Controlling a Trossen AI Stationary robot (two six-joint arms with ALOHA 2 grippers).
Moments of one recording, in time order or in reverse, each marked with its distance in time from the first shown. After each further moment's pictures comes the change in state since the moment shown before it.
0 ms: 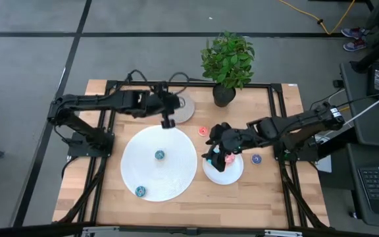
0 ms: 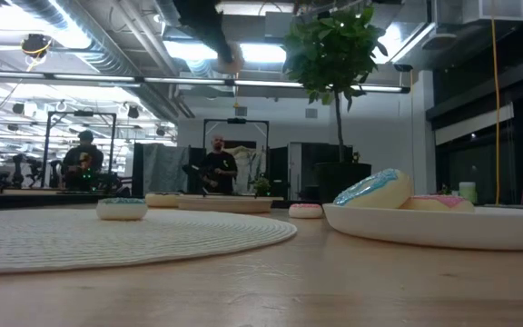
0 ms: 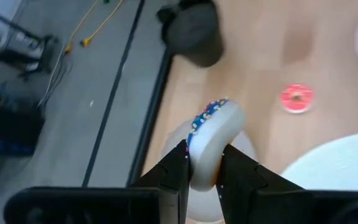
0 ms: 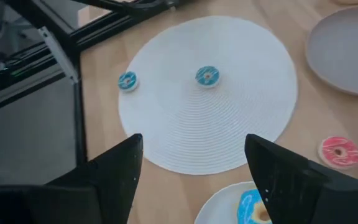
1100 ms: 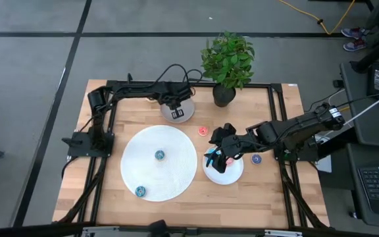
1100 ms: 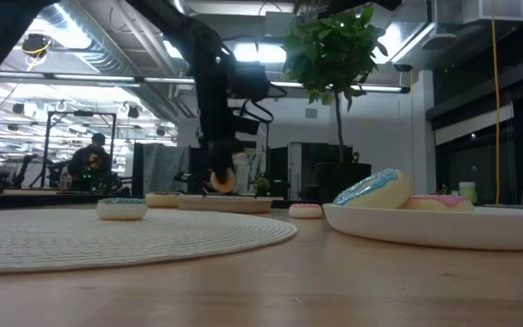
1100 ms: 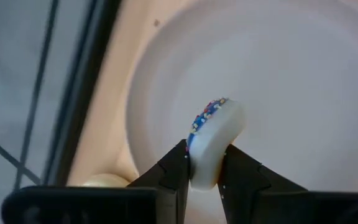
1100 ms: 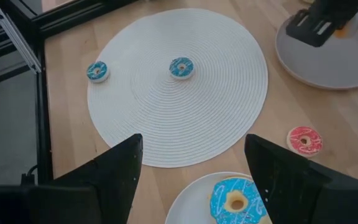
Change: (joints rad) left arm 0.333 0.493 0.000 0.066 0.146 -0.079; right arm 0.031 -0.001 -0.040 -0.039 0.101 -0.007
